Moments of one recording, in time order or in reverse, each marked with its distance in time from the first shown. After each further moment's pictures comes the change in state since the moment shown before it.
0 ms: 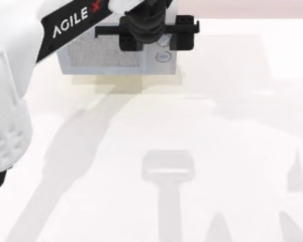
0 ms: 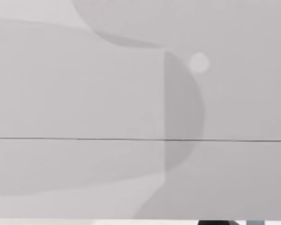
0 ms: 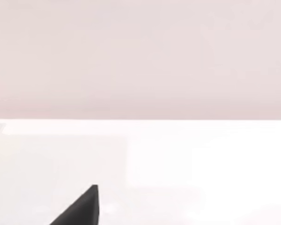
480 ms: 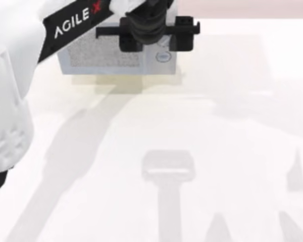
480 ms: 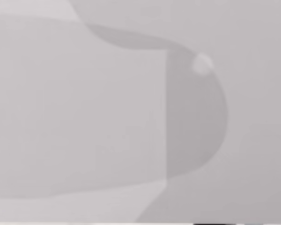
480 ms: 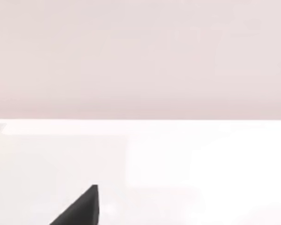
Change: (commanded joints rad) left arm 0.000 0.000 0.000 0.000 0.000 0.000; right arm 0.000 0.000 0.000 0.000 0.000 0.000
